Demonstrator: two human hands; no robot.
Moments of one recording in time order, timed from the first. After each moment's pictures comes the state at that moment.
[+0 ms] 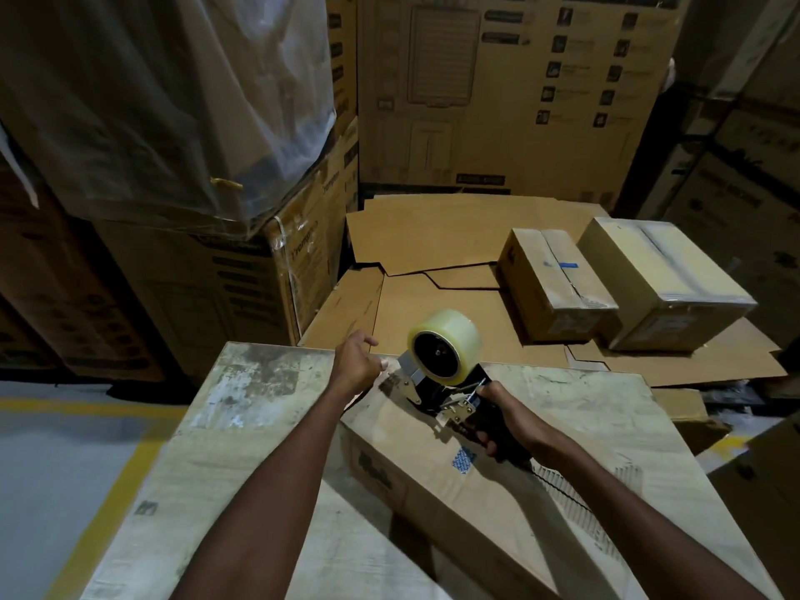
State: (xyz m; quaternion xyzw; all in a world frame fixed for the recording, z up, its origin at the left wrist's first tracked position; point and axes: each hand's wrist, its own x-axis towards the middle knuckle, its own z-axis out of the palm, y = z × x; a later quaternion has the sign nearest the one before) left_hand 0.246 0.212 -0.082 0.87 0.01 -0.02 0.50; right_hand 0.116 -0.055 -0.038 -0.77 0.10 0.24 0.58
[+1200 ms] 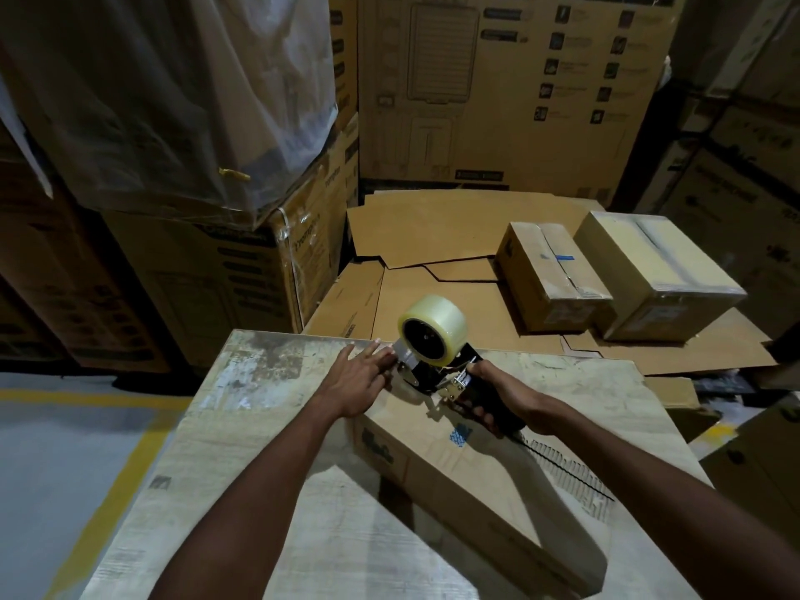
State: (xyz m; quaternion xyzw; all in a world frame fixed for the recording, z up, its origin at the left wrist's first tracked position) left_hand 0.206 0.240 -0.112 0.95 -0.30 -0.02 0.09; right_hand 0.108 -0.052 -0.017 -0.79 0.08 0.29 0.53
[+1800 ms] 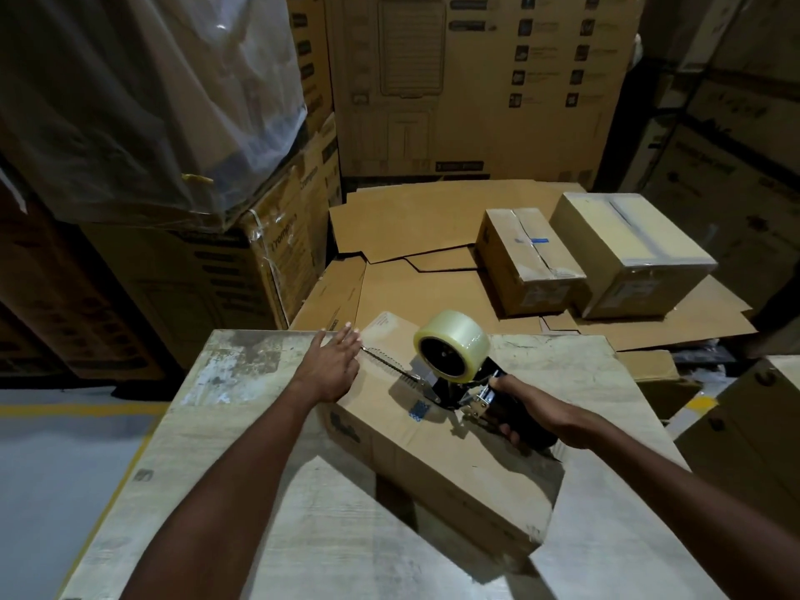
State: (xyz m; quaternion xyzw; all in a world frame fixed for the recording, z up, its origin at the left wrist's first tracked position) left_hand 0.187 0.213 -0.091 0.97 -0.25 -0.01 -0.02; right_hand 0.032 -0.151 -0.023 -0.78 0.07 0.30 0.54
